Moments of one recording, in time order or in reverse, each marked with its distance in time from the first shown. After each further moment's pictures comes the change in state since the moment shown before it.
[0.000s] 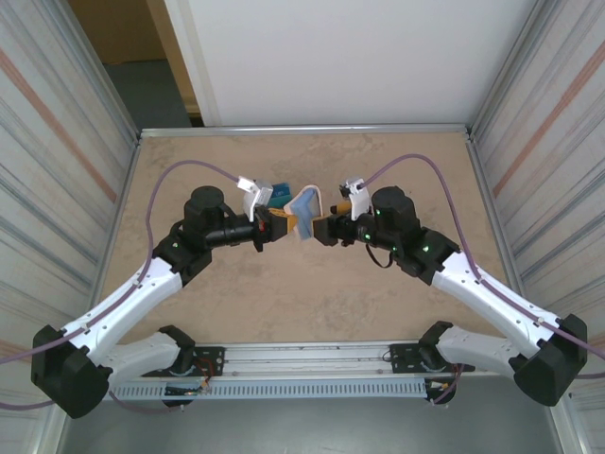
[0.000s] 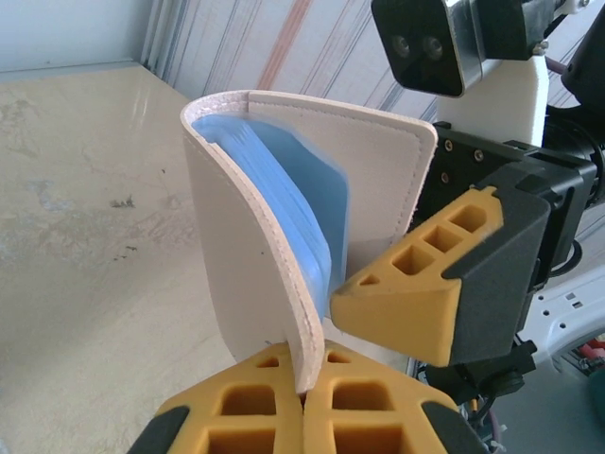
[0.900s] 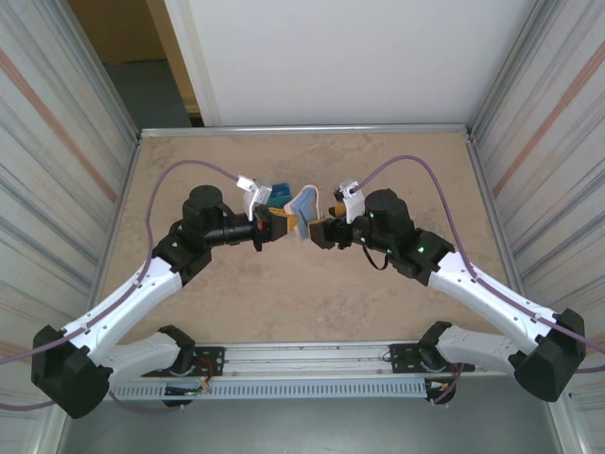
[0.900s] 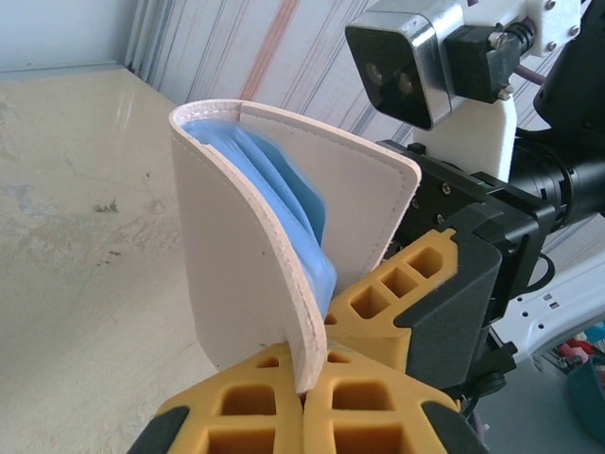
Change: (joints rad) left arm 0.007 0.000 0.000 0.020 0.037 -0.023; right arm 0.032 0.020 0.000 -0.006 0.074 -0.048
